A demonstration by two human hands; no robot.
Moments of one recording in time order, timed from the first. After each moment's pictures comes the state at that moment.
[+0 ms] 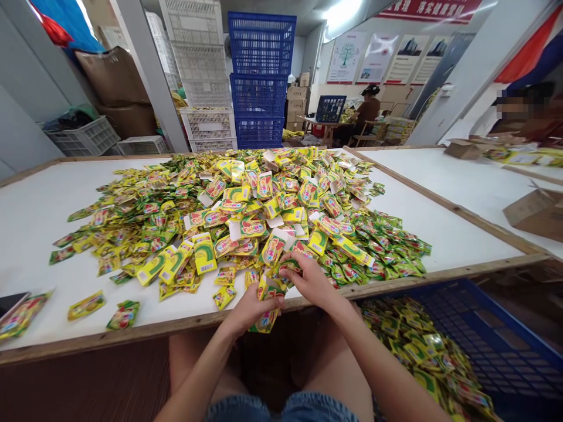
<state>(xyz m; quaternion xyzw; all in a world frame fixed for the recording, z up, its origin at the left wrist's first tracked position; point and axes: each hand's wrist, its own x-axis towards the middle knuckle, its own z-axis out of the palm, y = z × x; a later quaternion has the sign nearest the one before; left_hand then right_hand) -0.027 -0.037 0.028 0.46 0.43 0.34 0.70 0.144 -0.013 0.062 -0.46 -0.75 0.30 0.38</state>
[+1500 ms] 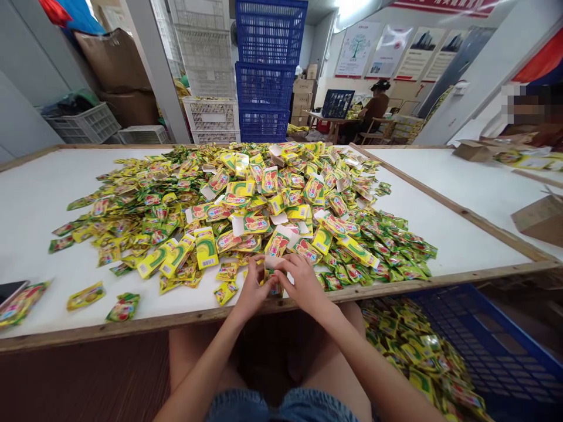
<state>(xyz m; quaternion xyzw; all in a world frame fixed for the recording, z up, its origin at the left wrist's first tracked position) -0.022 -0.007 -0.014 0.55 0.35 0.52 0.55 0.123 -0.011 0.025 -0.50 -0.80 0.11 0.32</state>
